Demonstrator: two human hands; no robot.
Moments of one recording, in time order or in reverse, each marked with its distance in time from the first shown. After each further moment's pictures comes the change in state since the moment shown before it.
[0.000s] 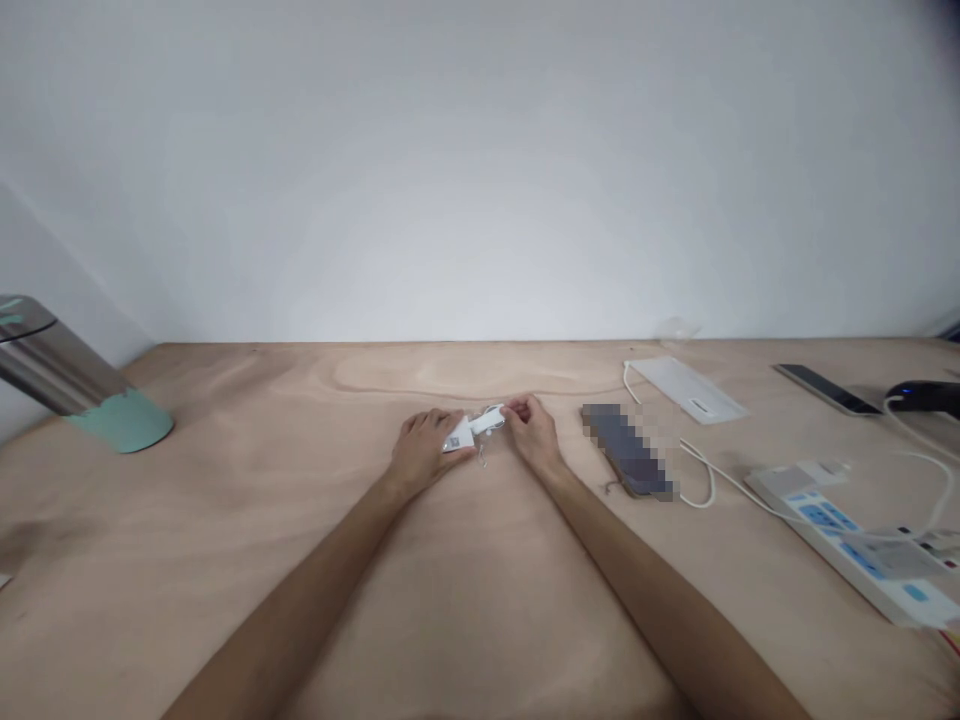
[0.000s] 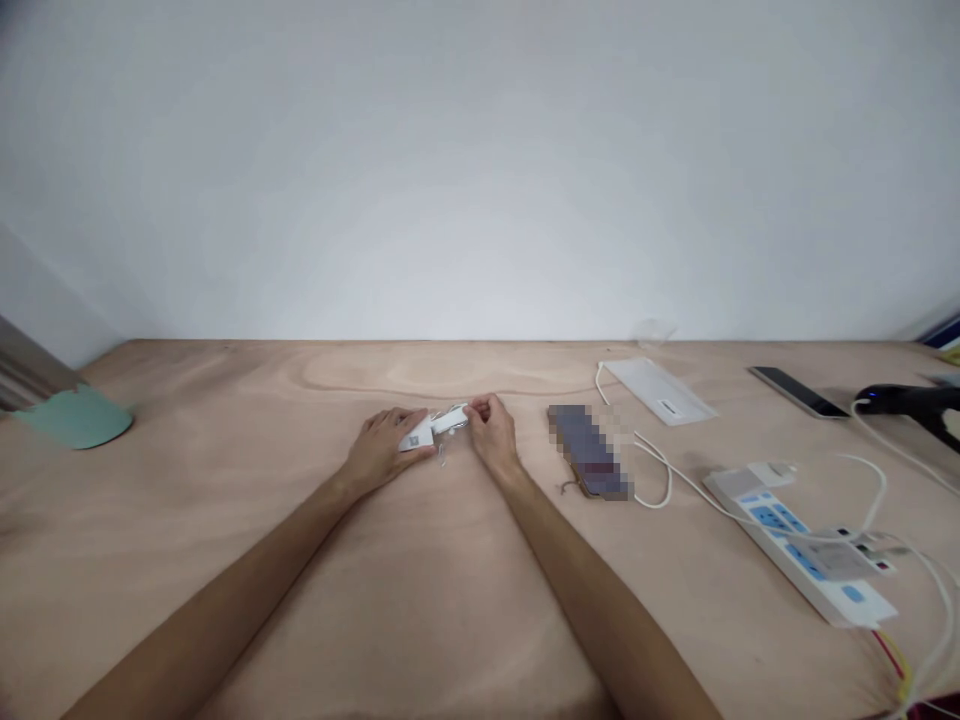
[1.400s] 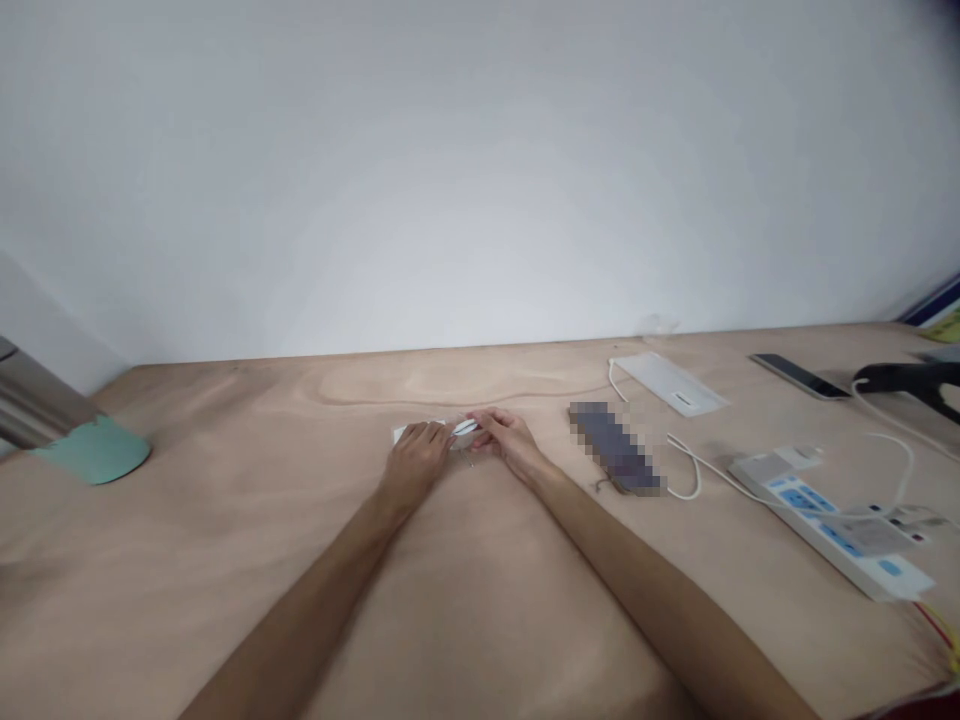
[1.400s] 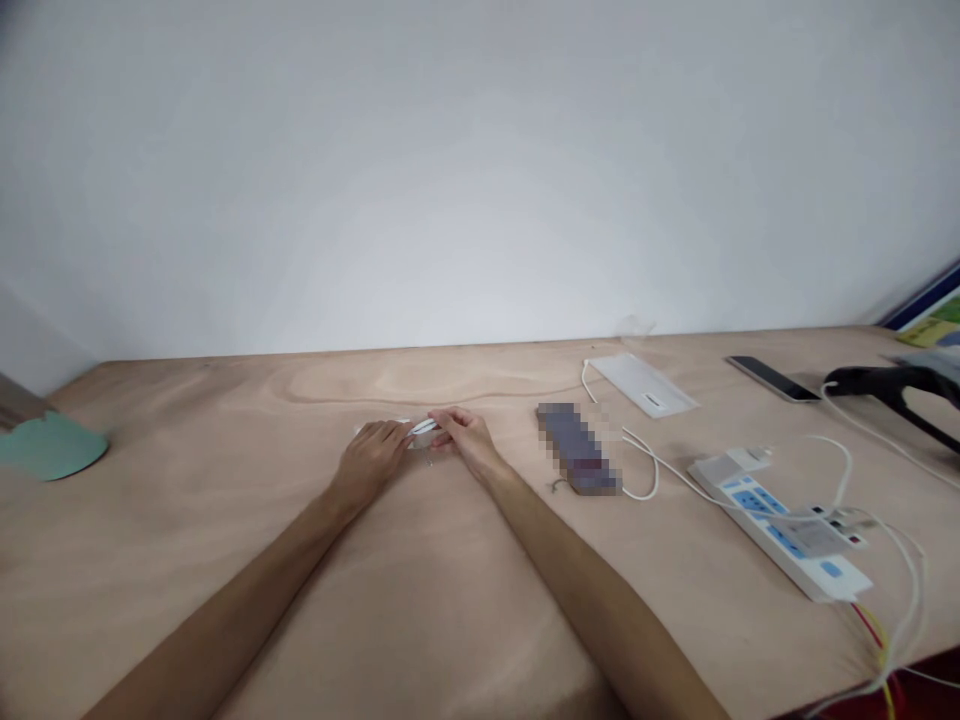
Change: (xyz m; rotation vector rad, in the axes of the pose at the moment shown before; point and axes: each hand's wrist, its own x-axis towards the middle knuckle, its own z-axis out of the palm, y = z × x) left_hand 0.001 0.003 0.004 0.299 0.328 0.305; right_hand -0.009 -0.022 0.011 0.657 -0.328 0.401
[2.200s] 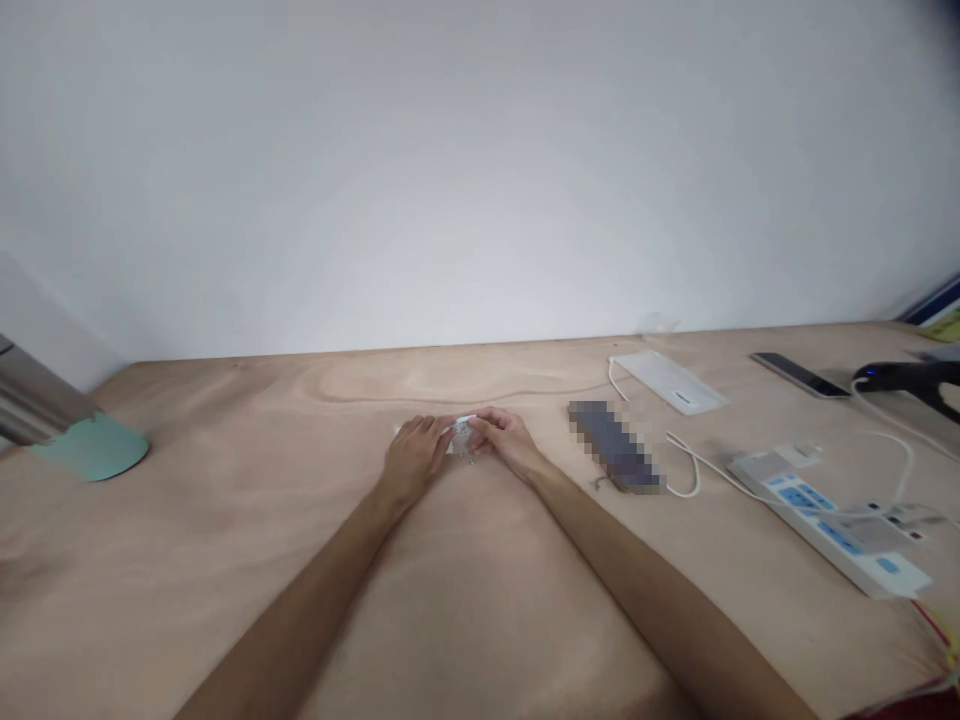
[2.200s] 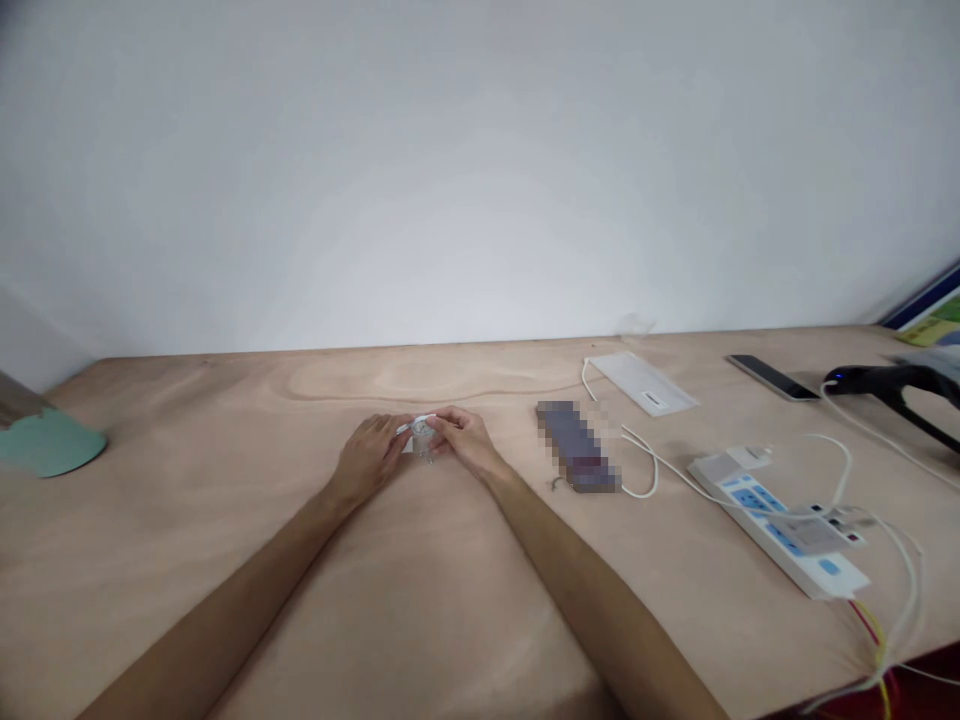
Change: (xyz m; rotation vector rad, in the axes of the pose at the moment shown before) left_hand 0.005 0.002 -0.006 -0.247 -0.092 -0.204; right_hand -0.001 0.003 0.000 -0.091 -0.056 -0.054
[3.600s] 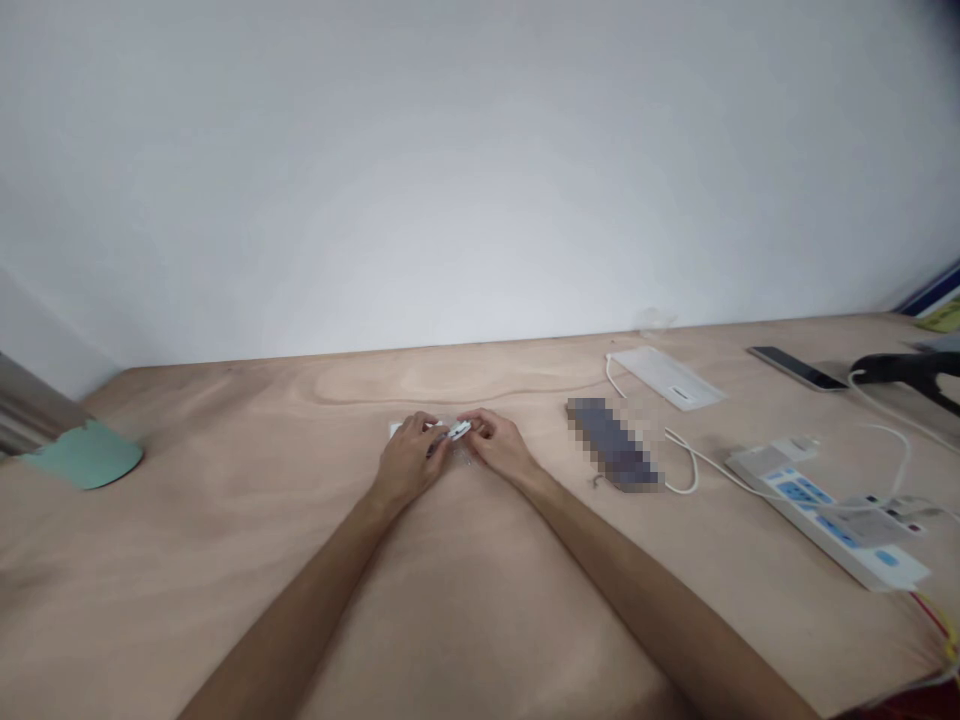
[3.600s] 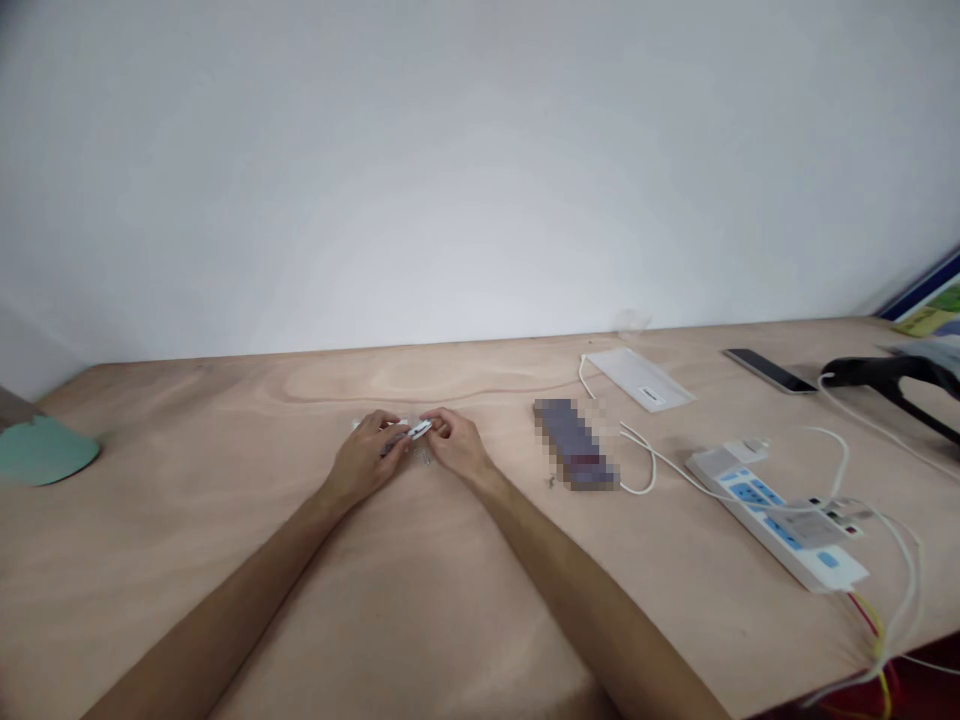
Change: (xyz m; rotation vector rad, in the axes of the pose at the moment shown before) left_hand -0.003 -0.008 0.004 -0.079 -0.035 -0.016; right_hand -0.003 0.005 0.005 -0.517 0.050 -0.232
